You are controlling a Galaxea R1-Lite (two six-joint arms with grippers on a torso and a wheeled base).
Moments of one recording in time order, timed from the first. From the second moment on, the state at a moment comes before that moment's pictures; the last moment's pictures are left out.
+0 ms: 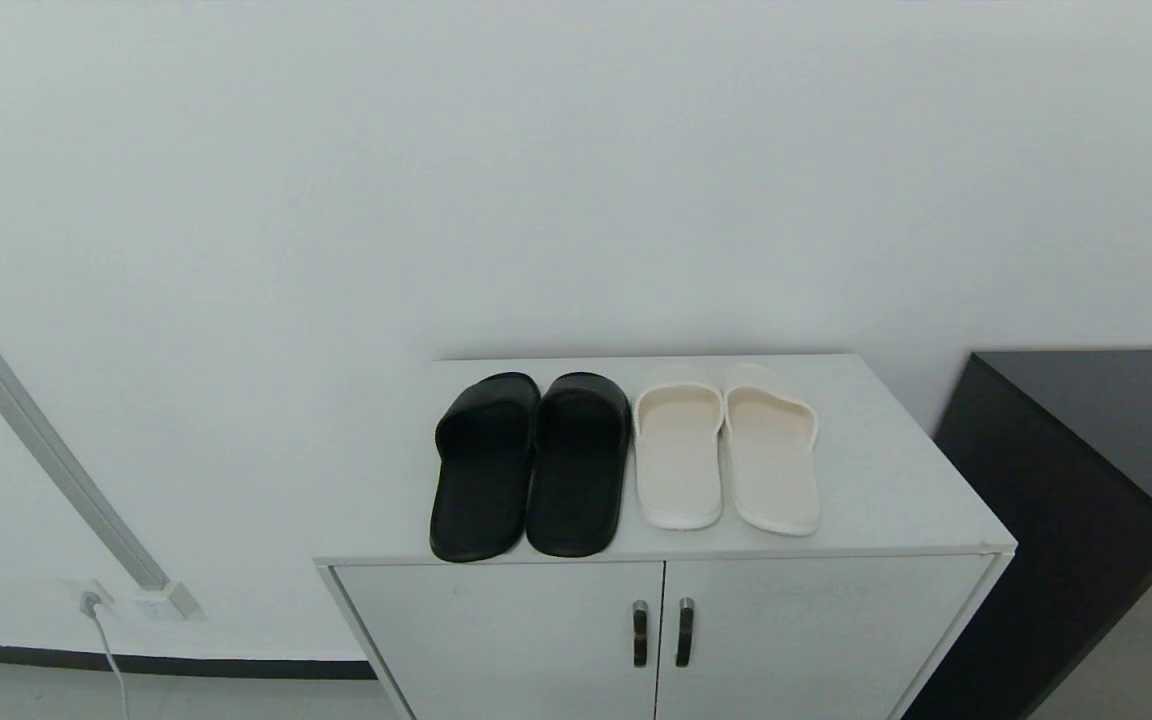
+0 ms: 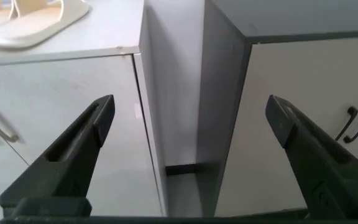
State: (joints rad) left arm 0.00 0.00 0.00 0.00 -0.05 0.00; right arm 0.00 0.00 0.00 0.00 -0.07 -0.02
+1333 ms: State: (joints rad) left arm 0.00 0.00 0.00 0.00 -0.05 0.01; right arm 0.43 0.77 -0.39 -0.13 -0.04 0.14
